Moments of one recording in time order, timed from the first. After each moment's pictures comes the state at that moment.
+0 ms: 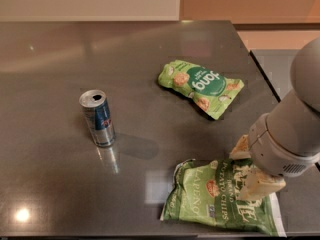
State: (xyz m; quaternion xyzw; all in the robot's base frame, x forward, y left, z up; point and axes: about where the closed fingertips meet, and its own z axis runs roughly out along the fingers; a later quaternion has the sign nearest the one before) arm 0.347 -0.170 0.832 -0.71 0.70 0.03 0.09
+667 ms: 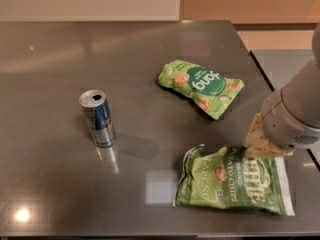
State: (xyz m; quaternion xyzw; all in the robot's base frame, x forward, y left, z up) arm 0.387 -0.190 0.865 -0.69 0.72 -0.01 0.12
